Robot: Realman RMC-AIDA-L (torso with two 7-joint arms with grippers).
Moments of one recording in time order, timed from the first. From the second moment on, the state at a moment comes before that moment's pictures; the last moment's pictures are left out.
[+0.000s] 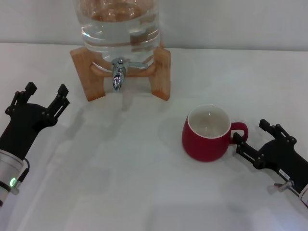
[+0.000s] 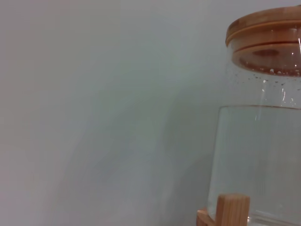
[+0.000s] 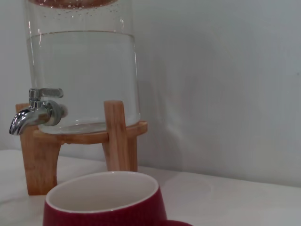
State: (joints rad) left arm -0.37 -2.08 2.84 0.08 -1.23 1.33 -0.40; right arm 0.38 2.03 0.19 0.30 -2.06 -1.15 0.19
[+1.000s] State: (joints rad) left arm -0.38 -2.08 2.84 0.08 -1.23 1.32 -0.39; right arm 0.40 2.03 0.21 0.31 -2.06 -1.11 0.19
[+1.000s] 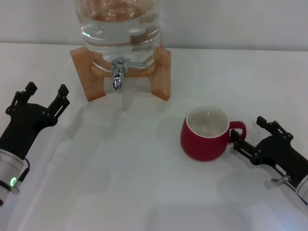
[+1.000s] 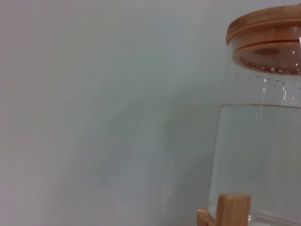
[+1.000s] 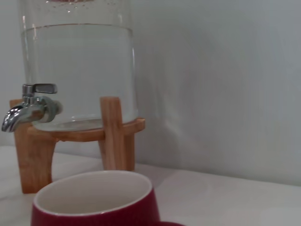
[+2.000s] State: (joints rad) left arm -0.39 -2.08 2.84 0.08 -1.23 1.31 -0.39; right arm 0.41 2.03 0.26 0.30 -2.06 -1.09 0.19
